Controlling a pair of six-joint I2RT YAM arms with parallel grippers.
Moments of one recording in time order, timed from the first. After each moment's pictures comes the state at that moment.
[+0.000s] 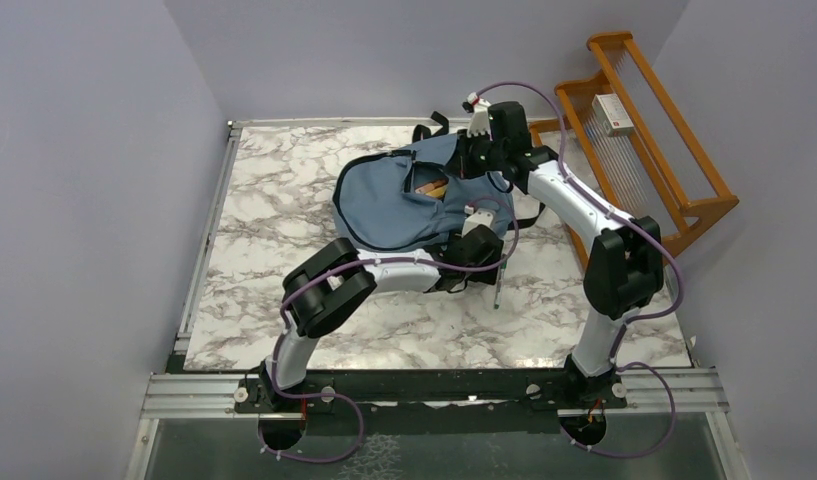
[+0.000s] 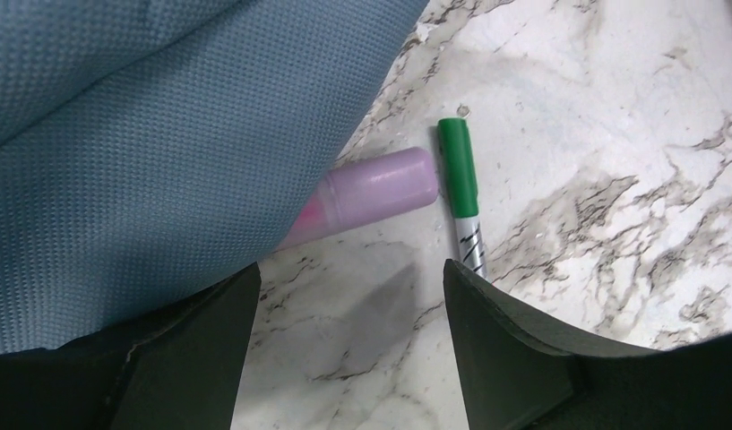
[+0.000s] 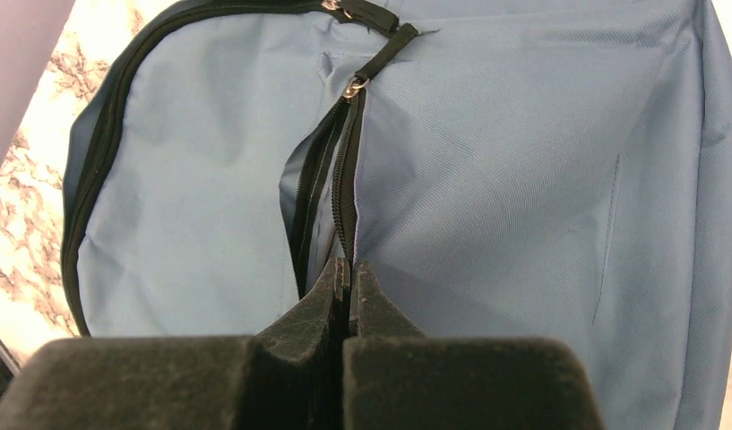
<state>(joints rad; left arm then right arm) -1.03 2.02 1.28 0.00 -0.28 -0.60 0.40 1.84 1.56 -0.30 -0.35 0.17</state>
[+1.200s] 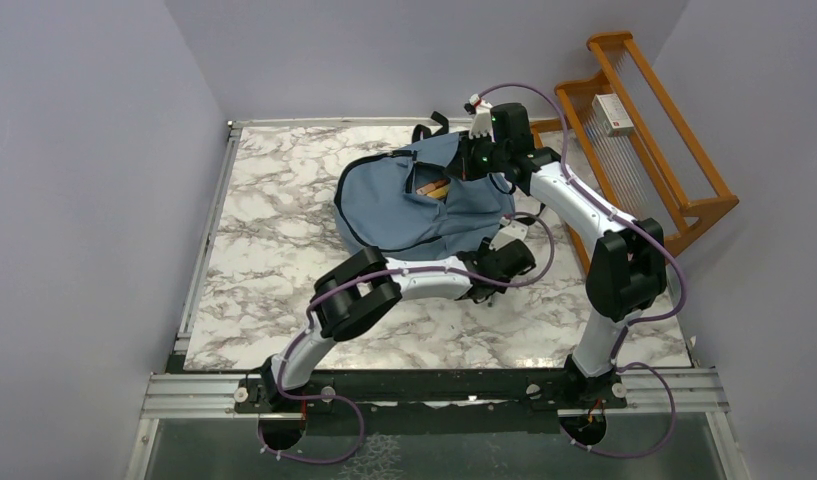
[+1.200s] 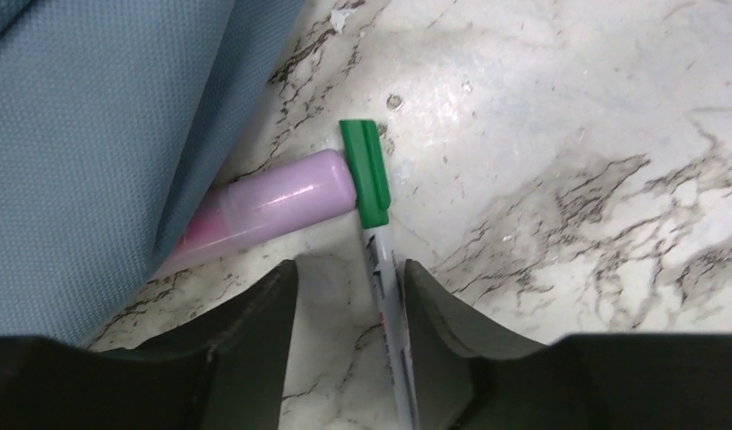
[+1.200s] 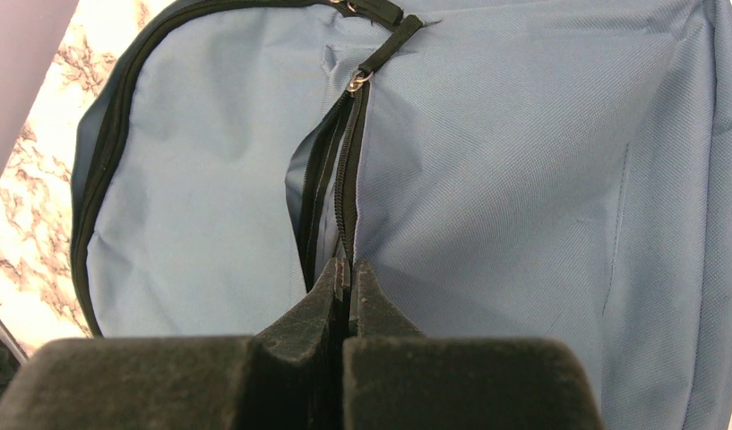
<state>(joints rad) -1.15 2.19 1.56 -0.23 -0.43 -0.50 0.39 1.81 1.54 -0.30 -0.36 0.17</state>
